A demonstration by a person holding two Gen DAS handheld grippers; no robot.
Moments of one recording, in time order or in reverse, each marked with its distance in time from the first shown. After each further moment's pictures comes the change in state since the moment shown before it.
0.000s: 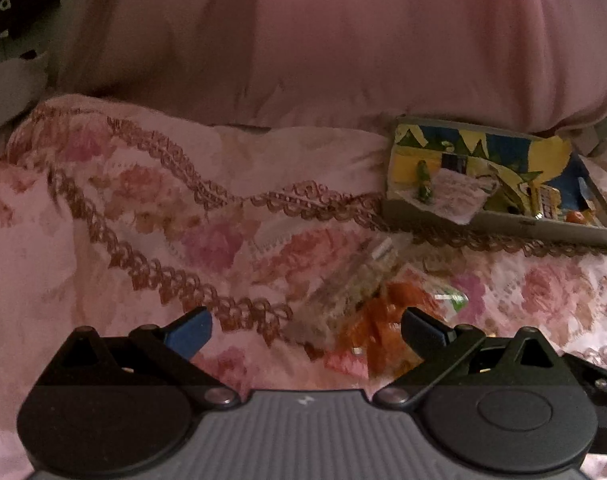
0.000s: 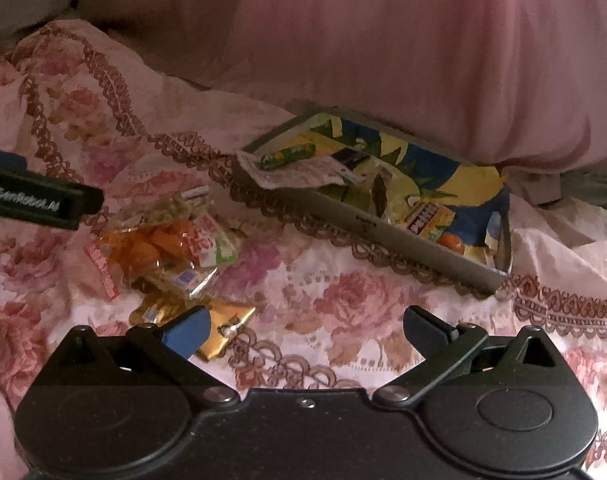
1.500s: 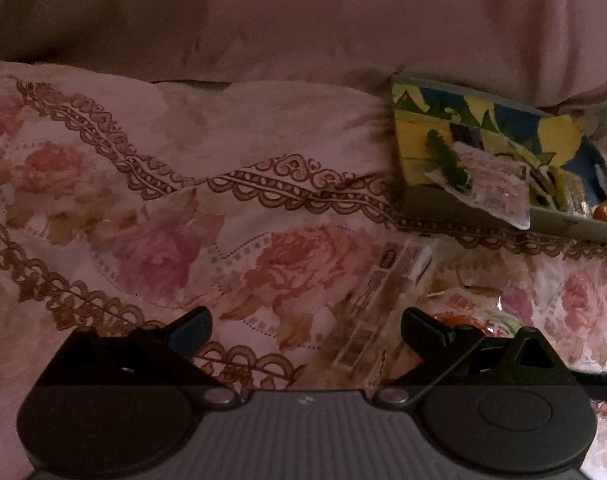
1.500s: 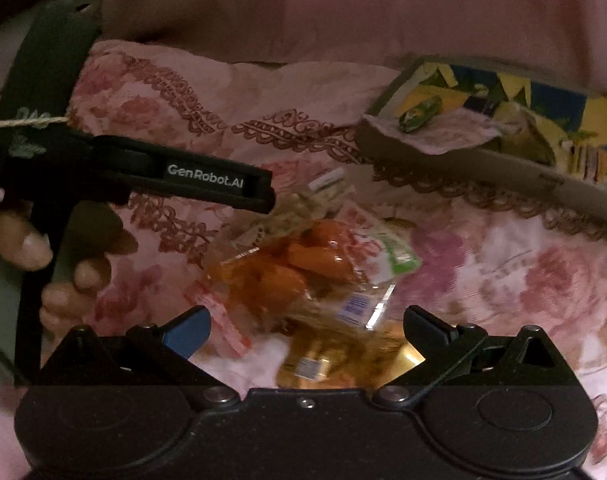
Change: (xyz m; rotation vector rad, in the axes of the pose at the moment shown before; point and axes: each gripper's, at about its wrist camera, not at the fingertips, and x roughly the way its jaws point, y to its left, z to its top) left arm 0.120 0.039 0.031 0.021 0.132 -0.195; right arm 0.086 0.076 0.016 0.239 0.112 0.301
